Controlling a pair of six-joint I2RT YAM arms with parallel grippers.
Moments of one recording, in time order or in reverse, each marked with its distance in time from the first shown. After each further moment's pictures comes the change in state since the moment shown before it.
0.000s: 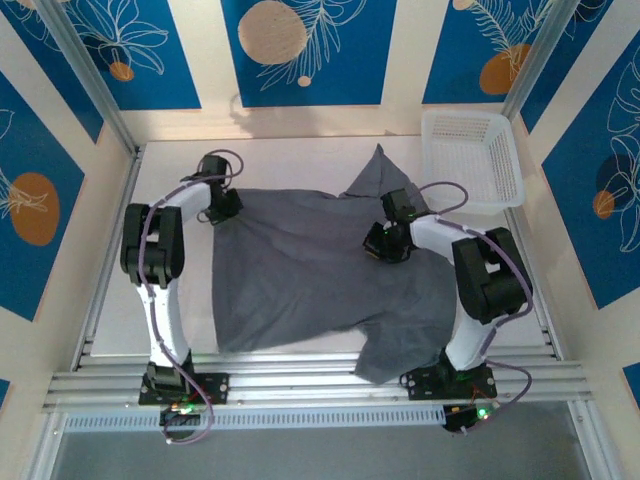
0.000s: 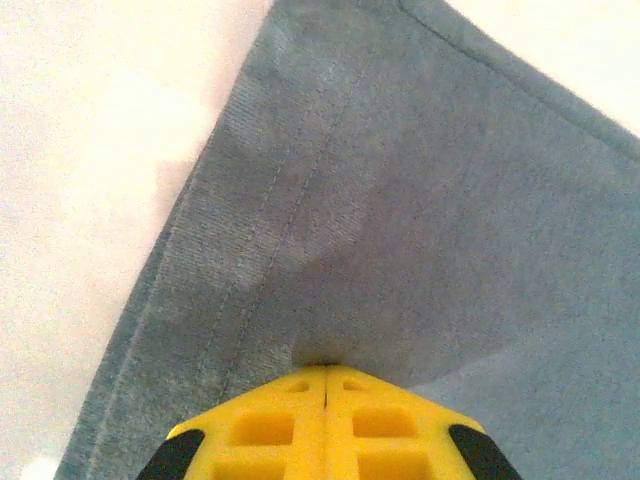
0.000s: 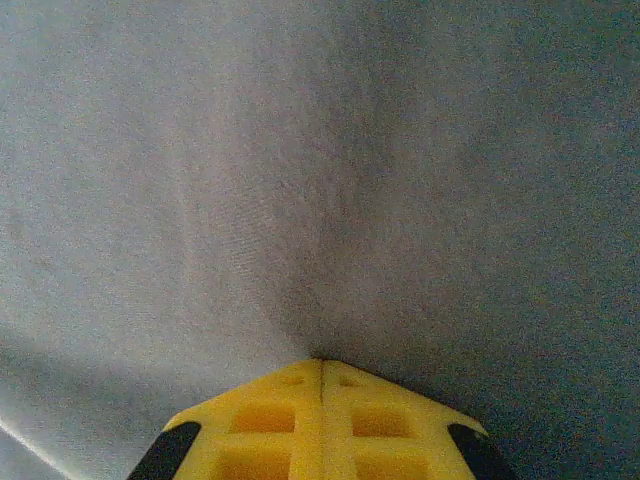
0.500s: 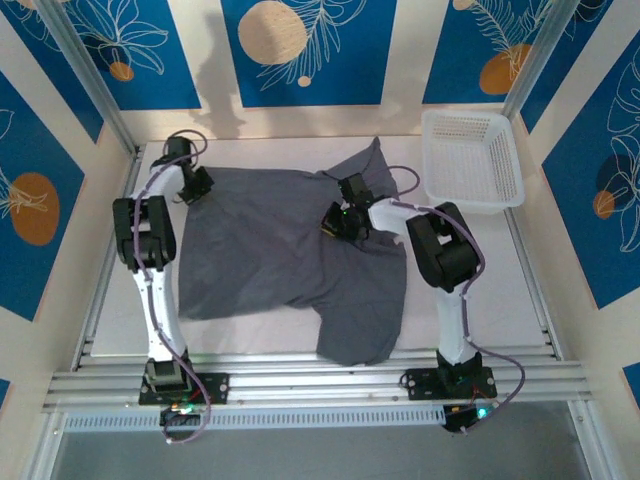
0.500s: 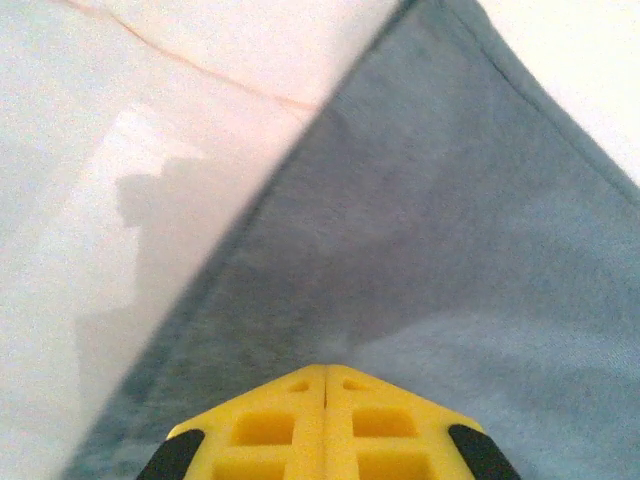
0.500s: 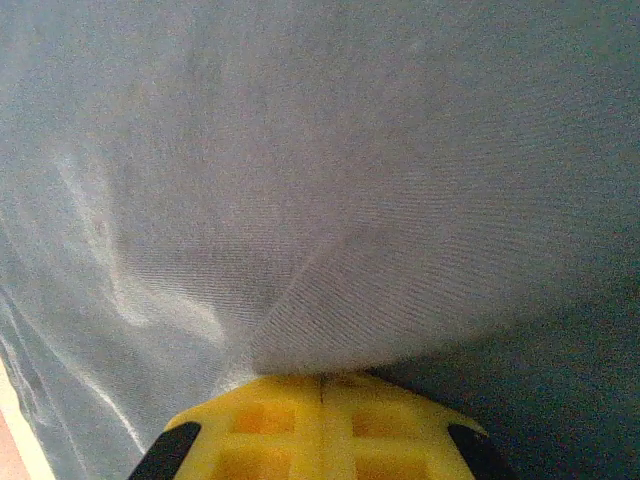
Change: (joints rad) left arm 0.183 0.148 0.290 -0.069 0.079 0.008; right arm 0.077 0.311 0.401 0.087 -0.070 0.045
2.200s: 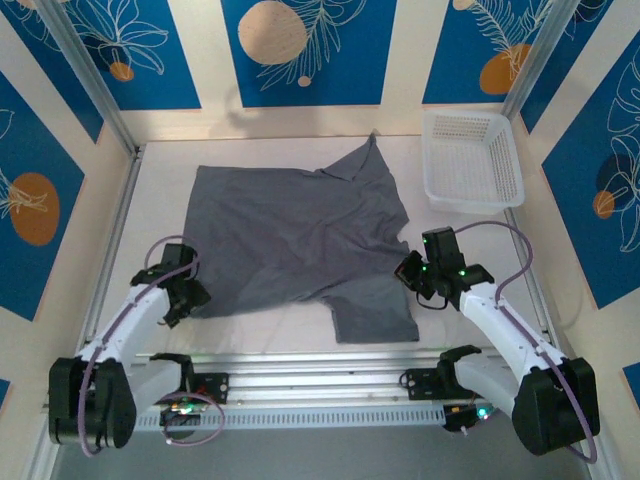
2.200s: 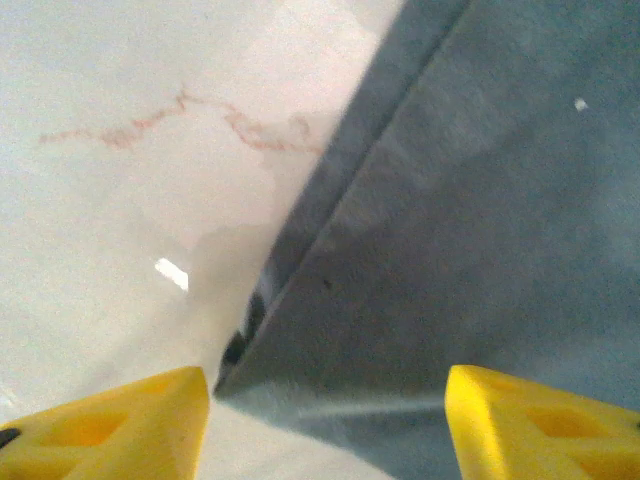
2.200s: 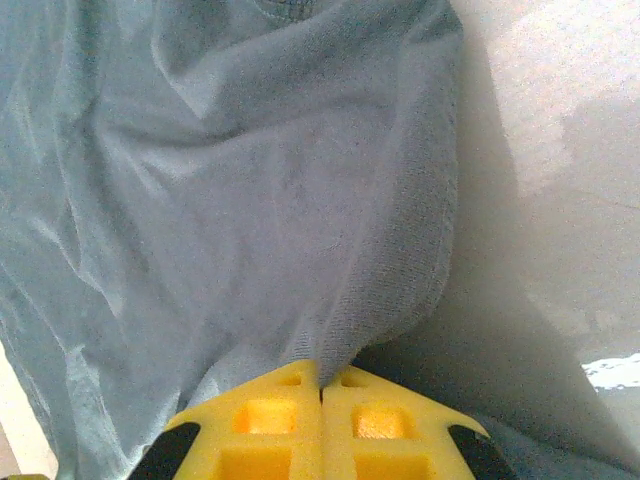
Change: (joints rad) left arm -0.126 -1.220 -1.309 -0.201 -0.260 -0.205; right arm -0.180 -1.125 -0.816 -0.274 0.127 0.035
